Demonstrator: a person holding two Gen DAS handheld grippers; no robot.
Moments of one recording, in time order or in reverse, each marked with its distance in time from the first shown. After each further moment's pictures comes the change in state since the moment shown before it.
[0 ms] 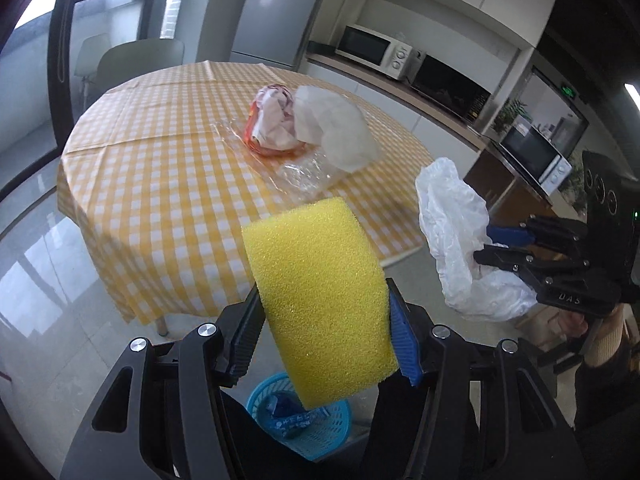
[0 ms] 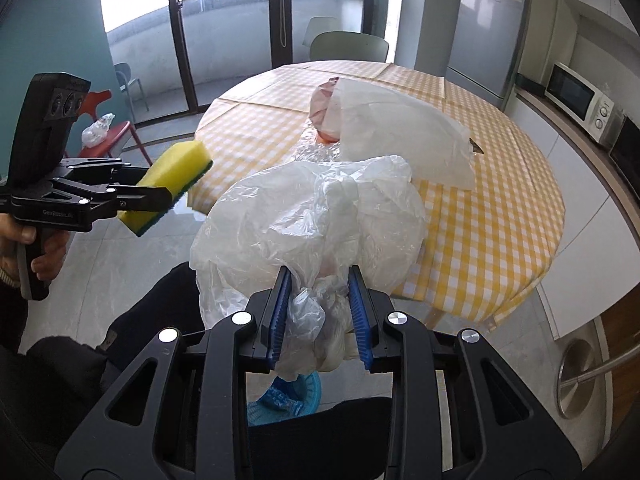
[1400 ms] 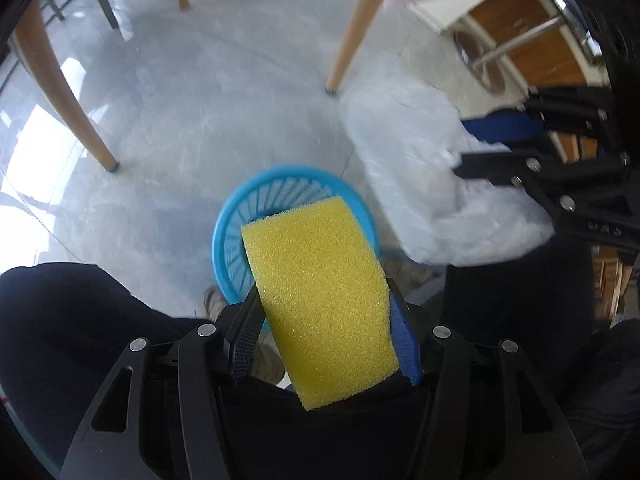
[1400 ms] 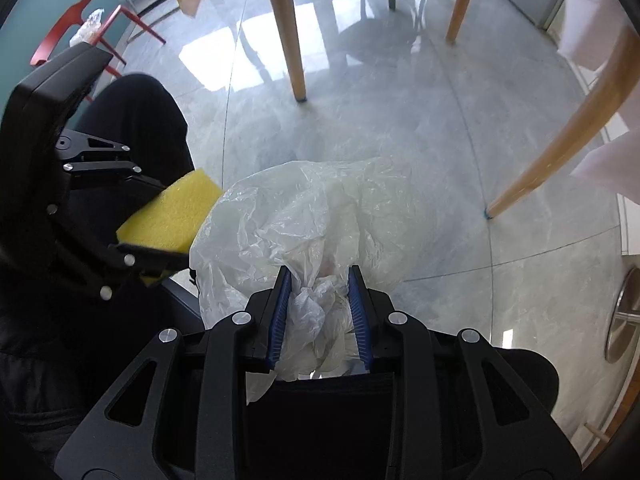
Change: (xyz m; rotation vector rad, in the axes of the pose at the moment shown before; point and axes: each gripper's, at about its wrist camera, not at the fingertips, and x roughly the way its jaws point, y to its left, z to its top) left arm 0.234 0.040 -0.180 0.000 0.782 -0.037; right arm 0.241 0.022 -0.148 0.060 0.580 0.207
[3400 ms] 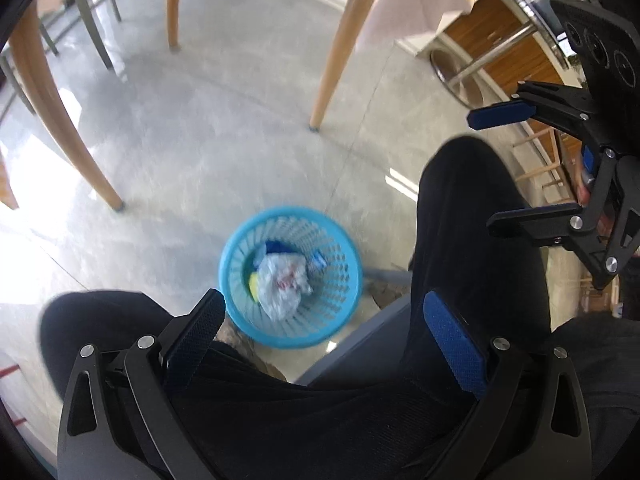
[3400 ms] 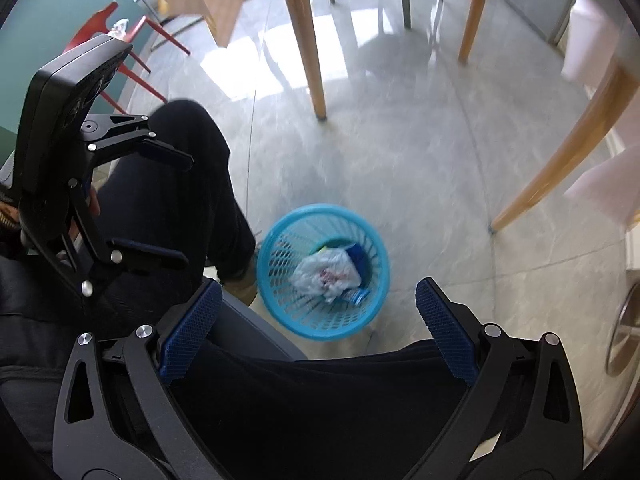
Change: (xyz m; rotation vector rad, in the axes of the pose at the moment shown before) left arm -0.091 -0.014 0.009 0.065 -0.167 -0.005; right arm -0.085 0.005 0.001 -0.038 -0.083 0.047
